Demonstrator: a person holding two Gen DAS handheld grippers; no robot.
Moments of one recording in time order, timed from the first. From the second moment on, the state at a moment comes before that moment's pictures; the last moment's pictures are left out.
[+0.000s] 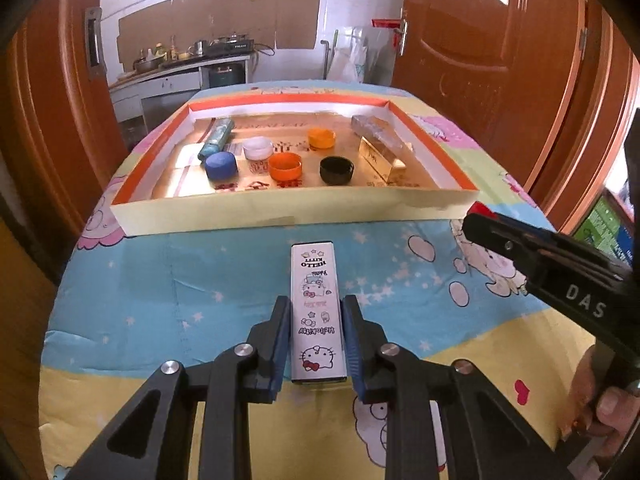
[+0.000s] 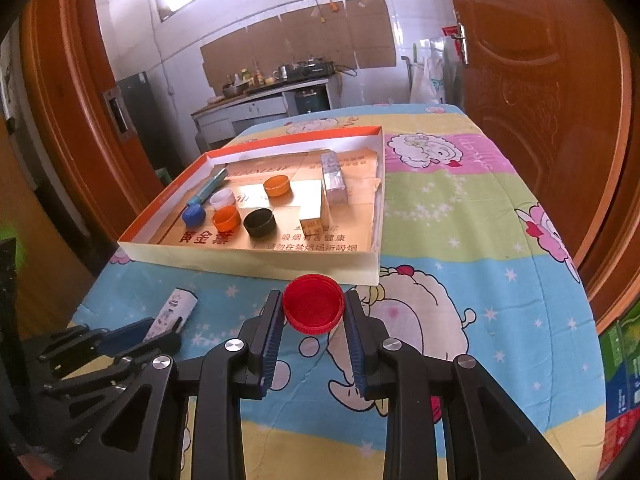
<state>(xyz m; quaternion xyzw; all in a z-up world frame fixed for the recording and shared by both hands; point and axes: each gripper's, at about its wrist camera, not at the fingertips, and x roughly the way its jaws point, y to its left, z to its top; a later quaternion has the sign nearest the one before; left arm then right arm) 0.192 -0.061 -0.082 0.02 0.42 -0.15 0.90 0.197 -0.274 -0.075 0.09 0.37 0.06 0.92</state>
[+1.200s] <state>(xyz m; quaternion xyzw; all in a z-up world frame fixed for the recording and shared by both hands) 0.348 -0.046 0.012 0.05 0.37 -0.17 0.91 0.311 -0.267 0.012 0.04 0.37 0.10 0.92</state>
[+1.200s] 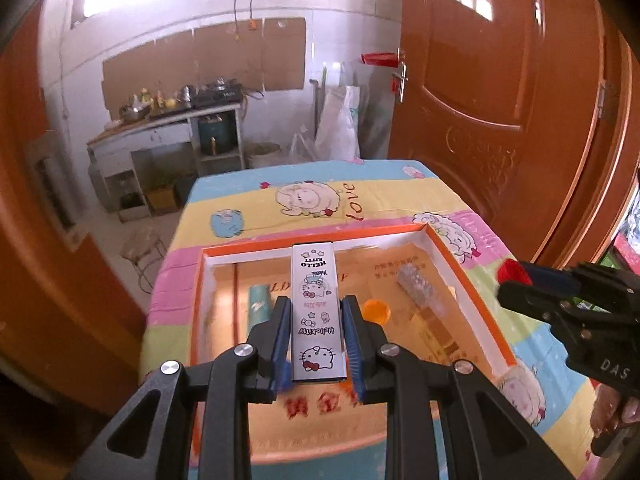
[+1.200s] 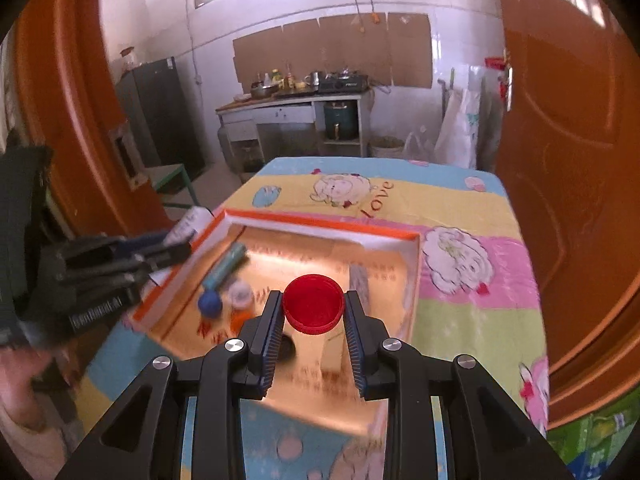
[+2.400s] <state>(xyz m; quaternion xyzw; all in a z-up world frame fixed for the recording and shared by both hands) 0.449 -0.060 -0.071 0.03 0.45 -0.16 0.88 0.458 -0.238 -0.078 0.02 0.46 0.08 0.88</state>
